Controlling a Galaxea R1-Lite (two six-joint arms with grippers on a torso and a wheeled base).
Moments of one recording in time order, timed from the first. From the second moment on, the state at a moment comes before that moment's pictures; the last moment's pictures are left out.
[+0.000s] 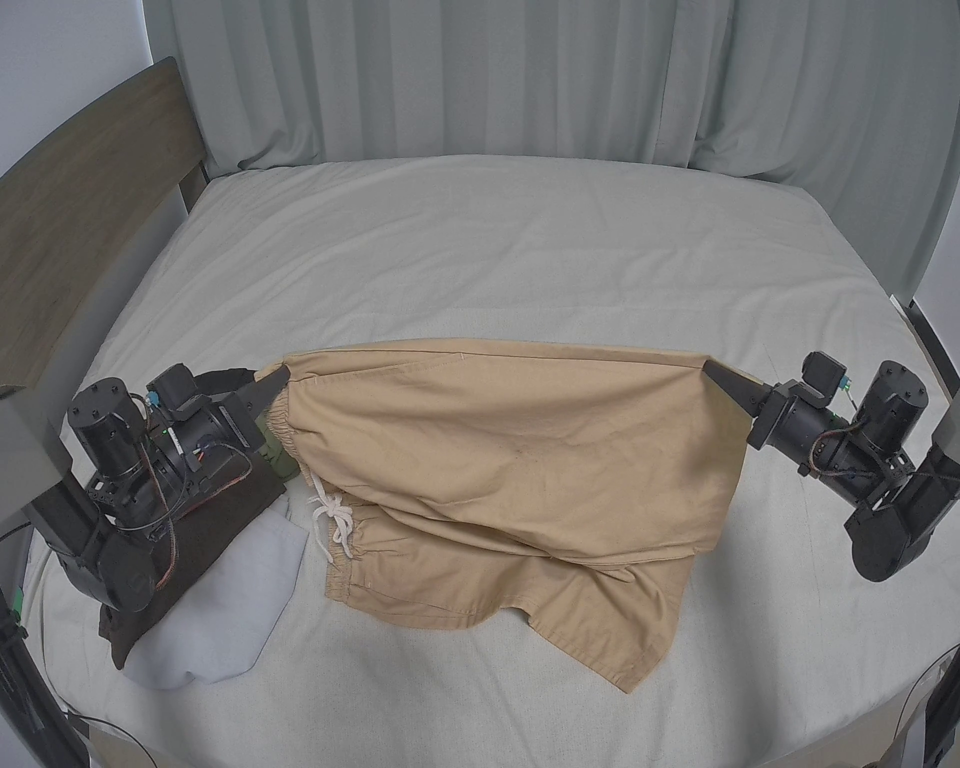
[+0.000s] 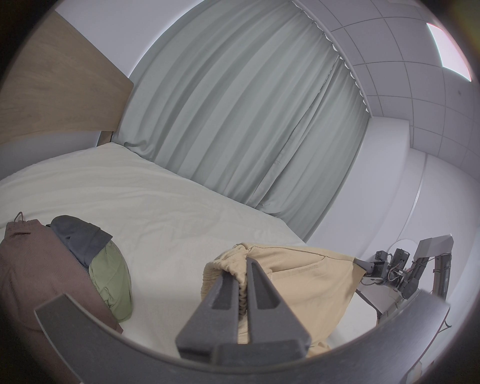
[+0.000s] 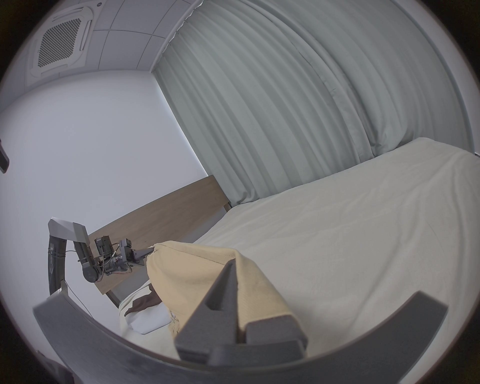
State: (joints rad) left arm -0.09 1.98 -0.55 -1.55 -0.40 -0.44; right arm 0.14 1.96 -0.57 -1.55 0.54 0.37
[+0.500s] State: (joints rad) left arm -0.09 2.07 -0.65 -1.55 -0.40 -0.44; right arm 0.14 2.08 -0.78 -1.55 0.53 0.37
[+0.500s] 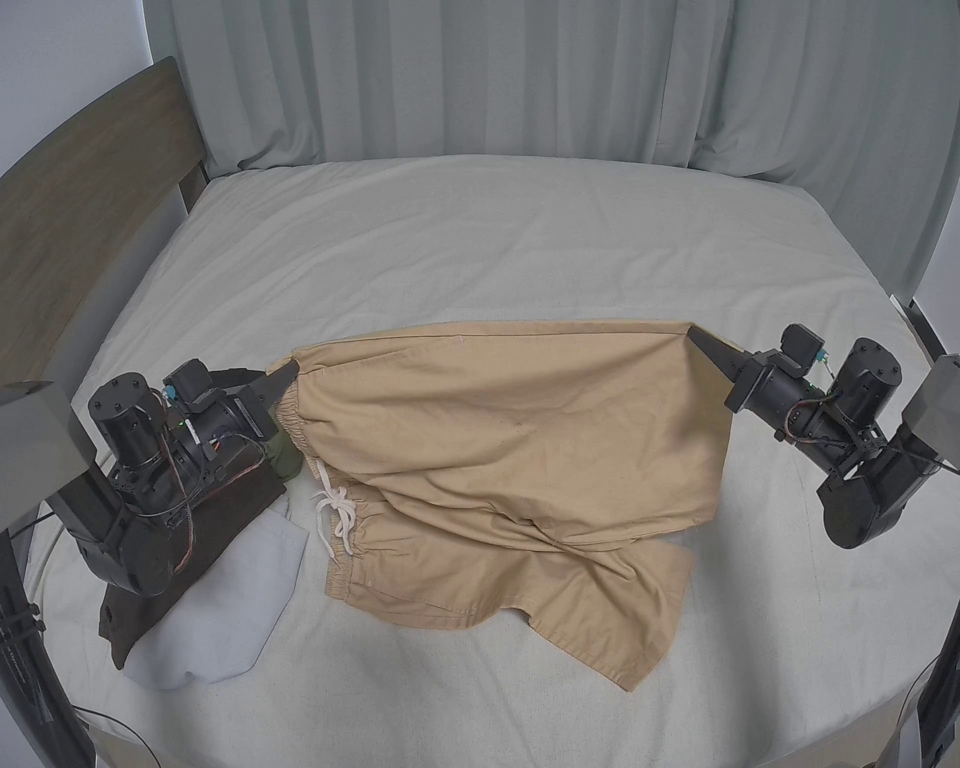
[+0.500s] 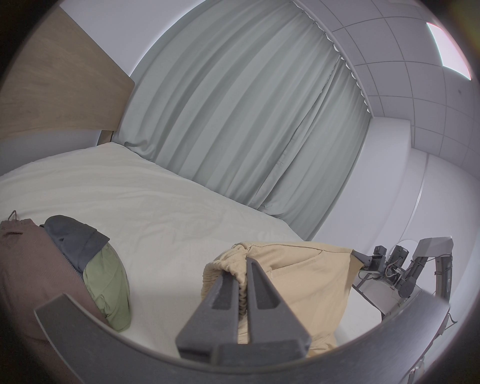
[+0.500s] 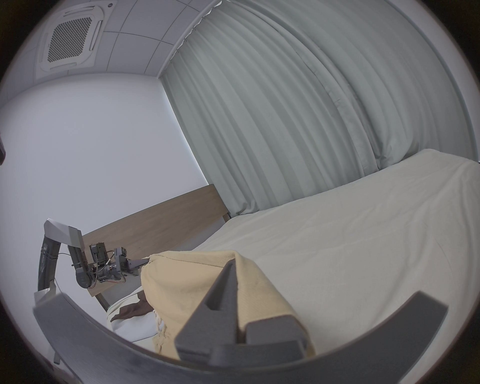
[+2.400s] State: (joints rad) left arm -0.11 2.39 -1.05 -1.55 -0.26 -0.60; right arm 0.13 2.46 -1.41 -1.38 0.49 0.43
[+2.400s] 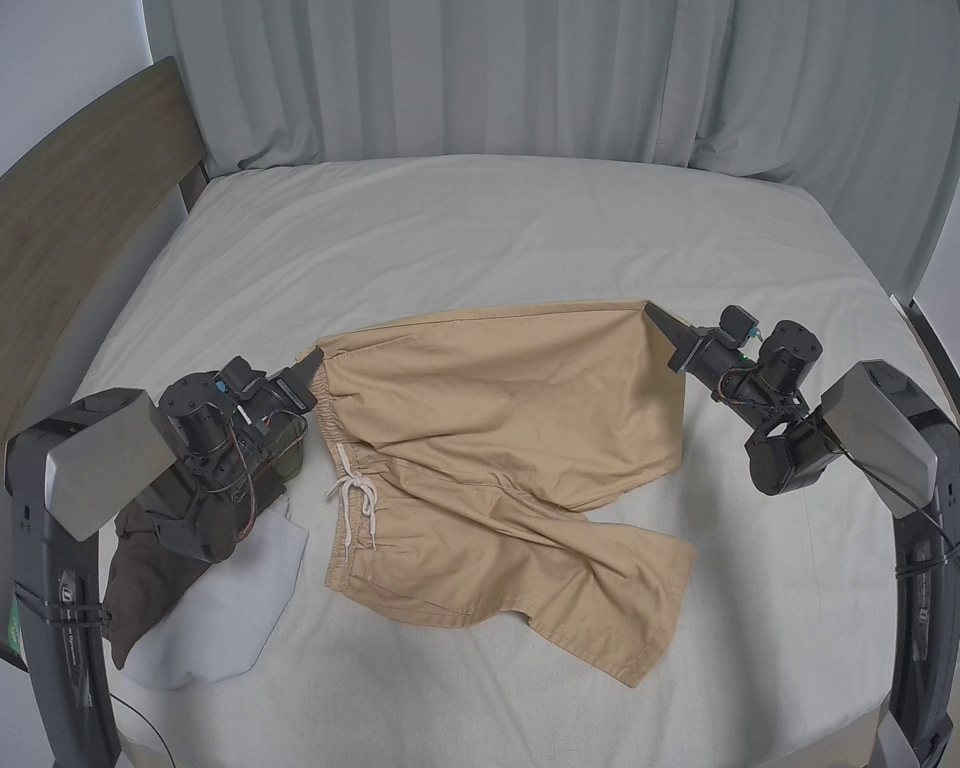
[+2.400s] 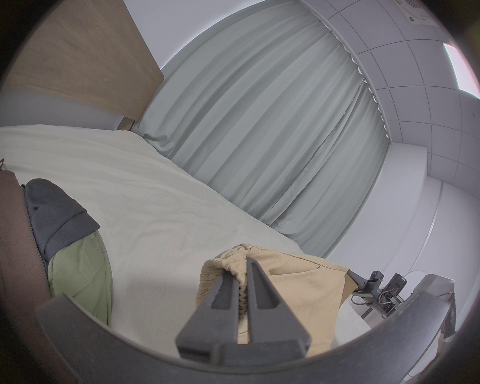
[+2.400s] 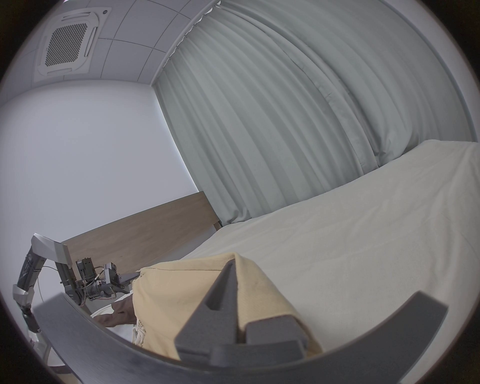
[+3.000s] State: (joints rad) left arm -0.11 2.43 -1.09 -1.55 -0.26 -0.60; right arm 0.13 2.53 -1.52 -1.34 0.49 0.42
